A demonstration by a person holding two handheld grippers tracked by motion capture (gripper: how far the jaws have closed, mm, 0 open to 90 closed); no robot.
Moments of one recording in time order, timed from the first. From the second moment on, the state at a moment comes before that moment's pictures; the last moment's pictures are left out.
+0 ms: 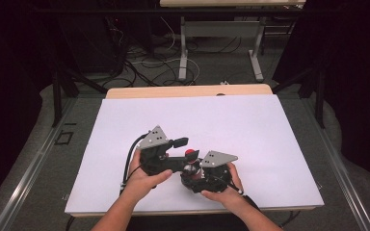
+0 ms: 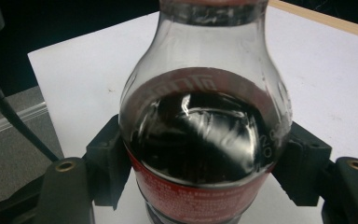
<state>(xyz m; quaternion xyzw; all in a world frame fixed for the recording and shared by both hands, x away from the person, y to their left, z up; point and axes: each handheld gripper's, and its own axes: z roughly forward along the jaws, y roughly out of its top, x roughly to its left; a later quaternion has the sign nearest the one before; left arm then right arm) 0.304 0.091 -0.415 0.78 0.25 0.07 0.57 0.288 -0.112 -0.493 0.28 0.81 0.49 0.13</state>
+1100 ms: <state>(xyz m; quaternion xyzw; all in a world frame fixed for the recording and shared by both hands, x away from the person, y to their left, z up) 0.299 0.082 -0.422 0.79 0.27 0.07 0.55 0.288 -0.110 -0.495 0.27 0.82 0.49 0.13</state>
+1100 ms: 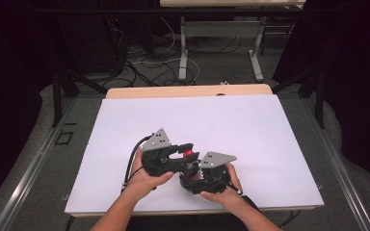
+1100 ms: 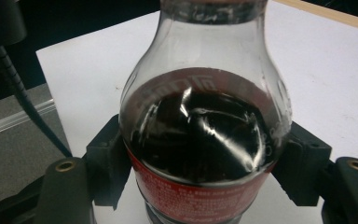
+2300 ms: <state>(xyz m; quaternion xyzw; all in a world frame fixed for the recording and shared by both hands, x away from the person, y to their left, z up) 0.310 0.100 -0.422 0.80 0.21 0.03 0.56 0.286 -0.110 -0.493 0.26 0.82 0.50 0.12</state>
